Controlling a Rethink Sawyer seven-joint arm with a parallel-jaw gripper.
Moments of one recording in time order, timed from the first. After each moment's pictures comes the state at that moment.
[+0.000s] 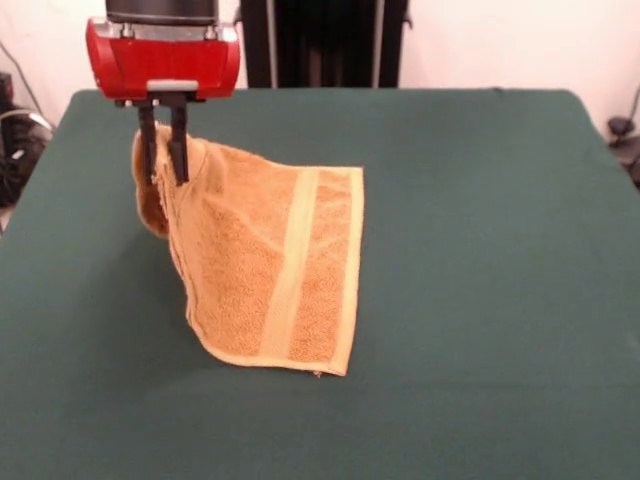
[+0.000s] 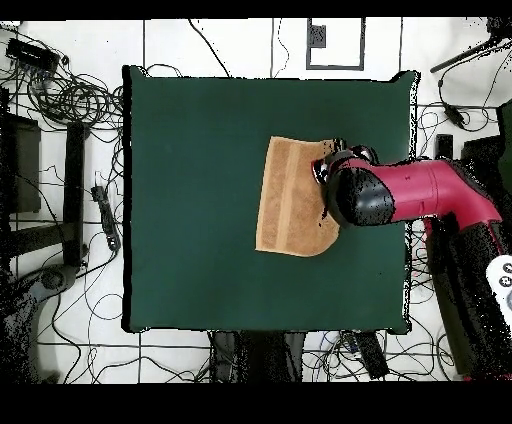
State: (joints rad) arm -0.80 -0.72 0.72 1.58 -0.79 0.64 1.57
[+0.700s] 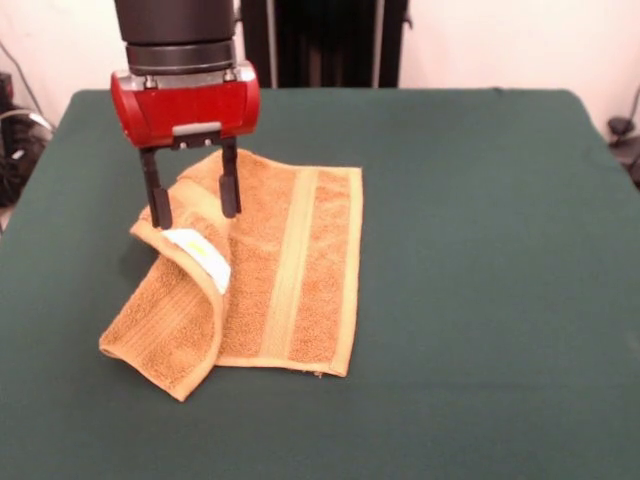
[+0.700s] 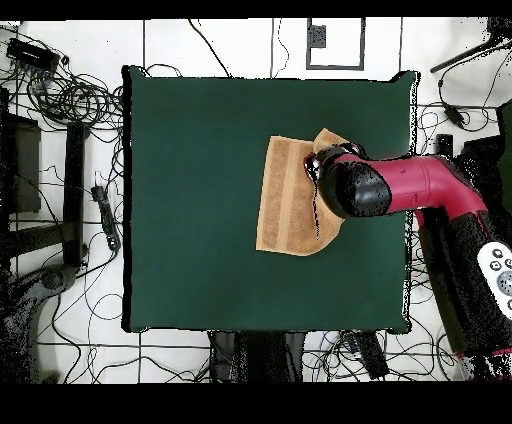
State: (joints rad) arm -0.83 -0.62 0.77 1.55 -0.79 0.64 1.55
